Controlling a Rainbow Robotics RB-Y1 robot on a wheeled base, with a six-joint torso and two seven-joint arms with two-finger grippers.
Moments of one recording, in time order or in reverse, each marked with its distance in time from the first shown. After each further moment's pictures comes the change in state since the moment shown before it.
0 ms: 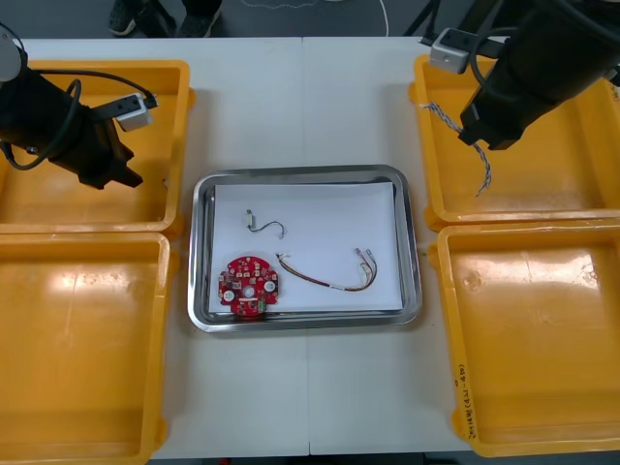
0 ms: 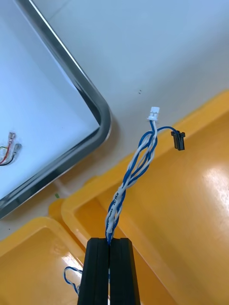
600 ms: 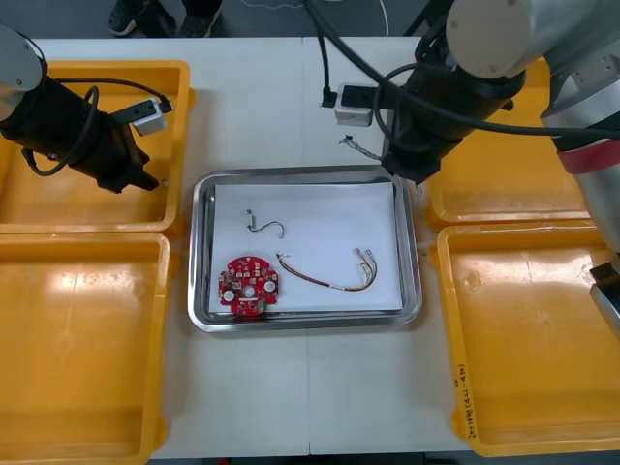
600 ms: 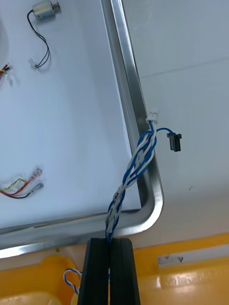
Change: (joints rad) right arm 0.000 0.103 0.232 -0.057 0.026 -0.158 0.183; left arm 0.000 -0.043 0.000 0.015 0.000 -0.036 0.000
